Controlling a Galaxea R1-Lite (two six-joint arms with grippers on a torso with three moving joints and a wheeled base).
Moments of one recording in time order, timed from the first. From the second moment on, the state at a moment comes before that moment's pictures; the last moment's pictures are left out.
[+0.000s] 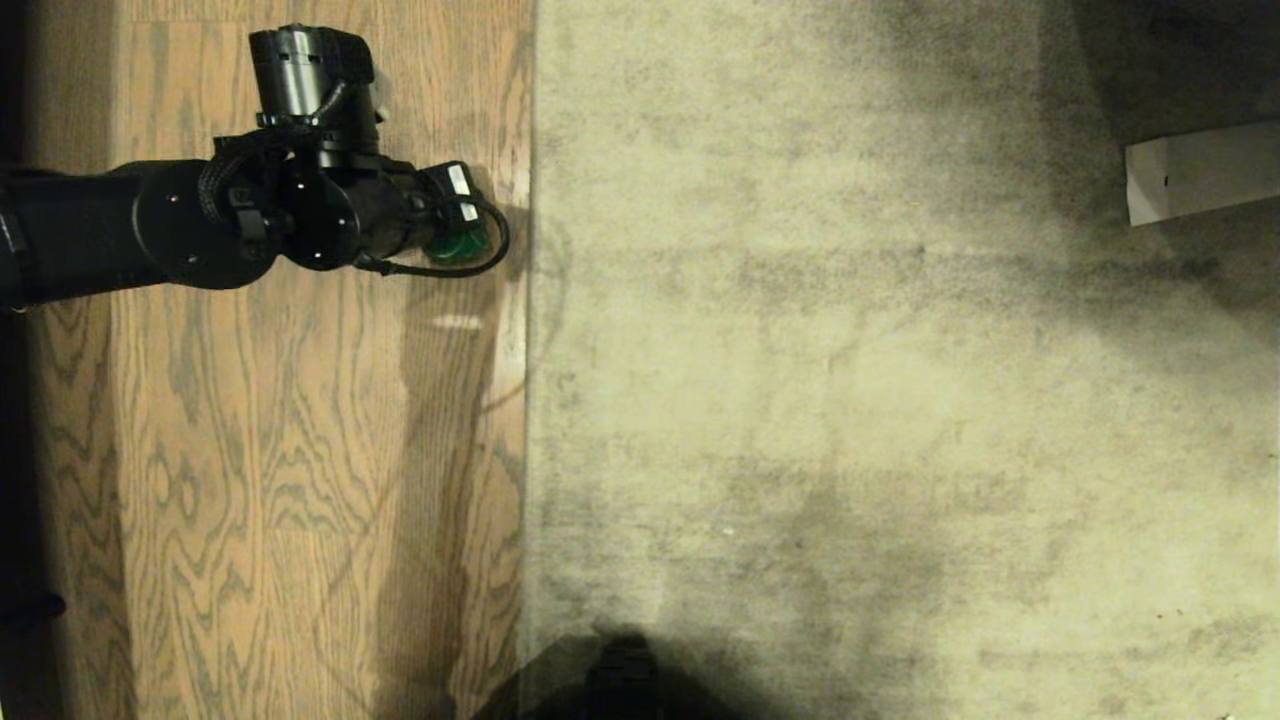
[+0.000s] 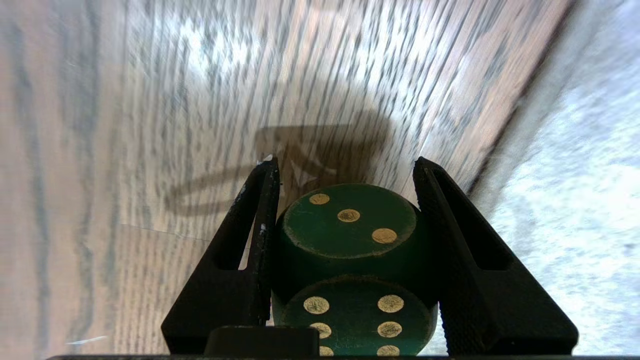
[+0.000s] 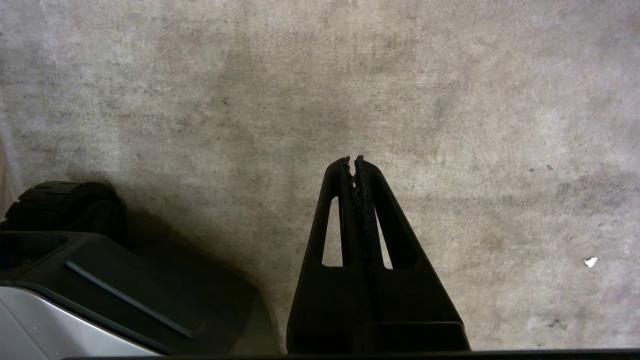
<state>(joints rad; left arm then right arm) -0.48 2.01 -1.95 0.02 0.41 -0.28 -0.01 0.00 0.00 0.00 0.00 0.00</state>
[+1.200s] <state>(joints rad) -0.30 1.75 -1.92 0.16 0.22 -0.18 -0.01 0.00 0.00 0.00 0.00 0.00</state>
